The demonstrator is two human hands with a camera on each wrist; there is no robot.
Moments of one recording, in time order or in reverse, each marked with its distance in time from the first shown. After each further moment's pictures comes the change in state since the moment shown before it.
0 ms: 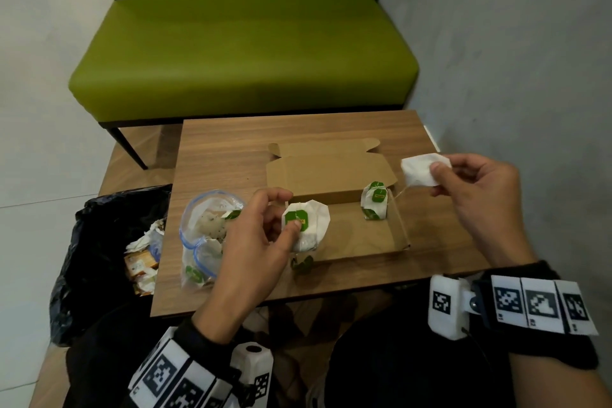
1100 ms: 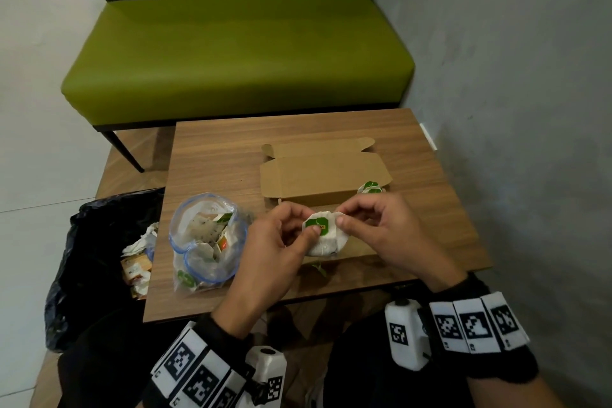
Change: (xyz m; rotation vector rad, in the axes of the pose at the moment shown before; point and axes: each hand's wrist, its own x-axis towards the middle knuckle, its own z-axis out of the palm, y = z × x) left_hand 0.002 0.009 0.027 -0.174 -0.141 -0.107; right_hand -0.044 -0.013 0.054 -0.029 -0.680 -0.020
